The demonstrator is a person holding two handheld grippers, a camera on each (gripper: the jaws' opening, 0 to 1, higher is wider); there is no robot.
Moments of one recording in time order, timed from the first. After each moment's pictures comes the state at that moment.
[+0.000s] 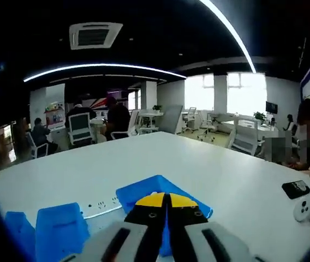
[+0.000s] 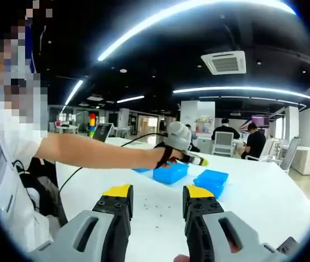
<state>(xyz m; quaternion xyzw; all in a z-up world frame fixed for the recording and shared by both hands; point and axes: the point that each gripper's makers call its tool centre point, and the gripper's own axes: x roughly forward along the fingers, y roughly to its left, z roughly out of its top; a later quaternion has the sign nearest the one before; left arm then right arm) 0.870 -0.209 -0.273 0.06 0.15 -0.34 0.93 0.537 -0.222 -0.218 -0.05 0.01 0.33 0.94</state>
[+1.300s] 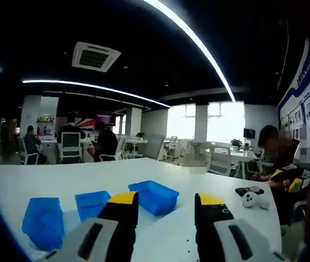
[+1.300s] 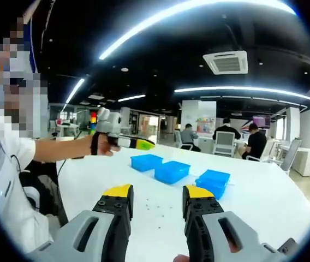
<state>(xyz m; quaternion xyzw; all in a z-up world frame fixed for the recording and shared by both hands) 0.698 -0.034 -0.211 -0.02 0.04 -0.41 0.91 0.538 -0.215 -0.219 -0.06 0.01 0.34 0.94</state>
